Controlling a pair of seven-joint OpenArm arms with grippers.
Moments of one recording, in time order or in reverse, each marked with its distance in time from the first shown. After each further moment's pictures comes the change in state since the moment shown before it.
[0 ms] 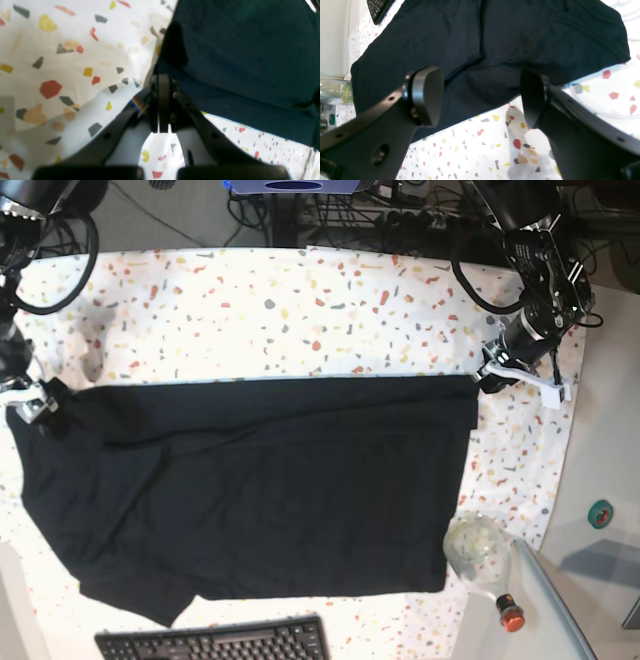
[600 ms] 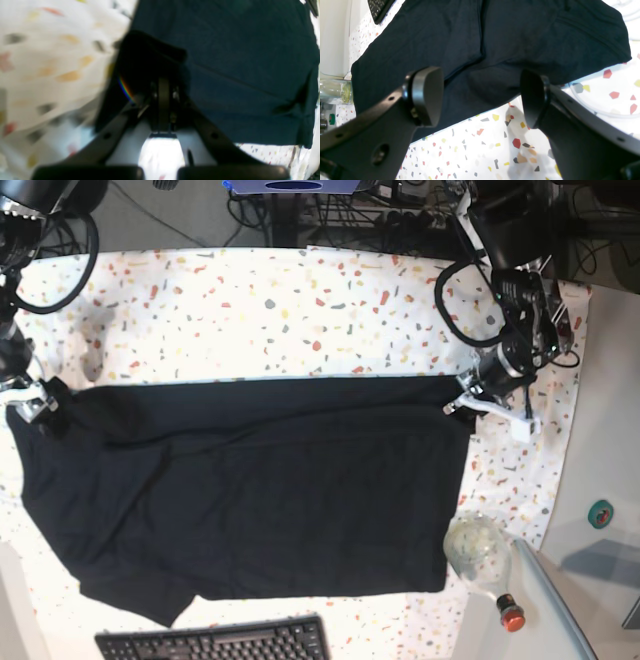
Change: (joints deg) left arm -8.5 -0.1 5.7 -9.9 0.2 0.6 -0.2; right arm 0.0 0.0 0.0 0.0 -0.1 0.0 0.0
